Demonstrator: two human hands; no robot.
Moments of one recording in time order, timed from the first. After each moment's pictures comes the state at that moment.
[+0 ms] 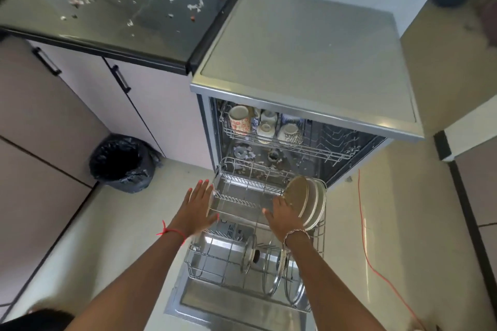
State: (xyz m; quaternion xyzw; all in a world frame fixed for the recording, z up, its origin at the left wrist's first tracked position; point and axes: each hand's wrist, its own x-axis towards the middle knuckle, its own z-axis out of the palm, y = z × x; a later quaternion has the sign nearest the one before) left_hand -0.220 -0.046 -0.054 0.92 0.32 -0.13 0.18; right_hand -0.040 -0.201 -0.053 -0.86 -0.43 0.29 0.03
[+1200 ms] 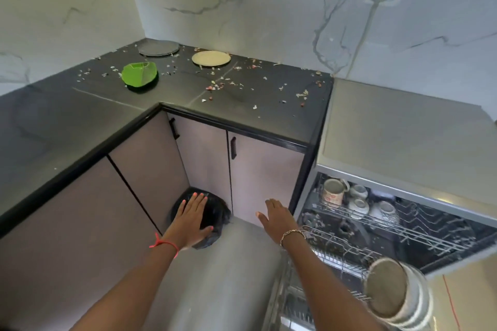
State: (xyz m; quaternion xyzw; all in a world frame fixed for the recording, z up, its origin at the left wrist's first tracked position) left_hand -0.443 0.210 0.037 0.90 0.41 -0.08 0.09; right_hand -0.227 0.098 0.040 -0.80 -0.56 0.20 0.05
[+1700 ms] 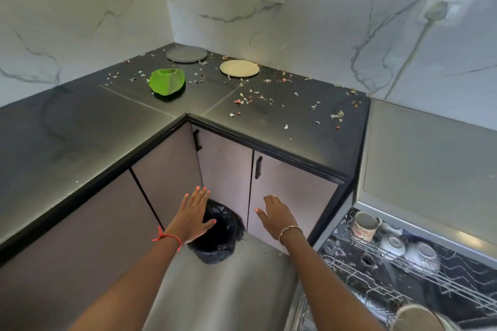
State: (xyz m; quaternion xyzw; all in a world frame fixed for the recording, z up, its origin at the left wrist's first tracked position) left_hand -0.461 0.312 0.048 0.89 0.45 -0.05 0.09; right_hand -0.244 0.220 0.057 -0.78 -0.60 0.18 0.06
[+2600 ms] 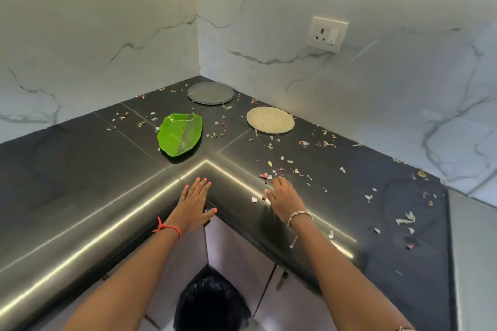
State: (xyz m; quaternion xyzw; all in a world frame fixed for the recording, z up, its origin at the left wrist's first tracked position) left_hand -0.389 0.627 0.088 0.85 0.51 0.05 0.11; right_hand -0.144 0.569 0.128 -0.73 -0.67 0.10 0.10
